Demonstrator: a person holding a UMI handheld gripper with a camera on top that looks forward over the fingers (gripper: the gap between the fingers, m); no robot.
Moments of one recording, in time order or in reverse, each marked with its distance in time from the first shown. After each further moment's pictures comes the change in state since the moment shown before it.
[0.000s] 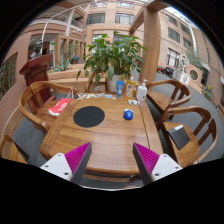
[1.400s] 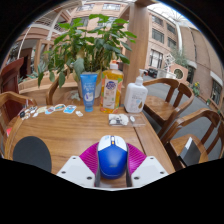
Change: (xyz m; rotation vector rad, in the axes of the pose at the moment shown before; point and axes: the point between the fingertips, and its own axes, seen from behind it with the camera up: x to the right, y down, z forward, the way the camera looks) arm 0.126 -0.107 0.409 0.065 0.187 0.081
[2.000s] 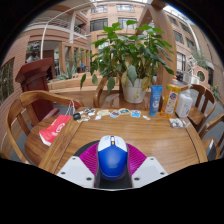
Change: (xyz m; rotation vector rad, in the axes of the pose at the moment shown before) arm -0.240 -0.013 -0.097 0.033 -0.303 -0.032
